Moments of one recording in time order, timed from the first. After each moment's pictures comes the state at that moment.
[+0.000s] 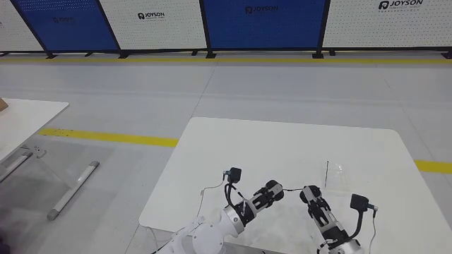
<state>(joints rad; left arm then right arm) 1.52 -1.20 -0.97 -1.75 0.06 -0.16 -0.12 -1.77 -1.23 1.26 -1.86 -0.41 -0.24 0.07</state>
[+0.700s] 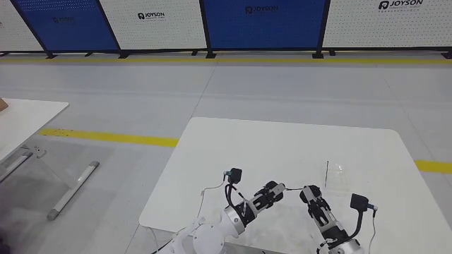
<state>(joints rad) 1.52 -1.20 -0.97 -1.75 0.07 -0.15 -0.12 -1.77 -1.24 1.26 -1.85 -0.40 -0.24 0.07</state>
